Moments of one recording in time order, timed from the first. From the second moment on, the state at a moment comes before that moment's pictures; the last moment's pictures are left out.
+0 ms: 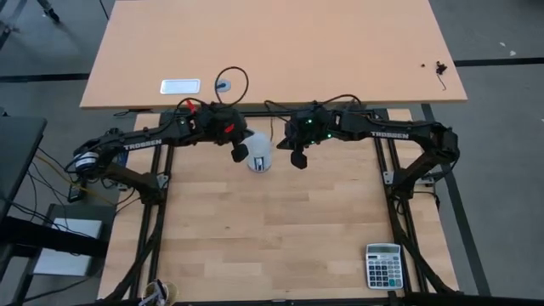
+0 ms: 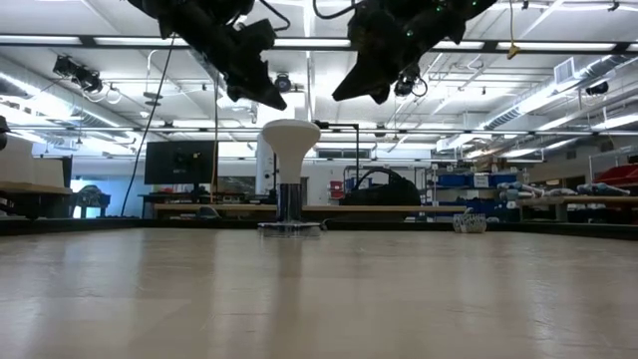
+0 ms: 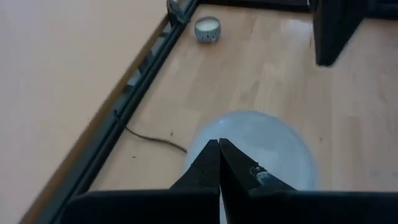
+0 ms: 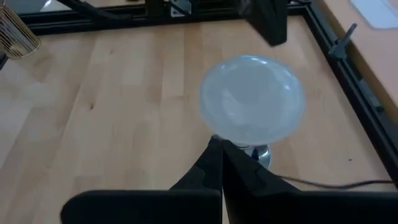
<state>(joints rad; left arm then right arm) 0.41 1.32 1.03 -0.30 0.00 0.11 -0.32 1.56 1.25 -0.34 -0.26 -0.12</state>
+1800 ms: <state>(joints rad) 0.34 1.27 1.04 -0.36 0.03 0.13 -0.06 1.57 0.92 0.20 0.09 0.22</state>
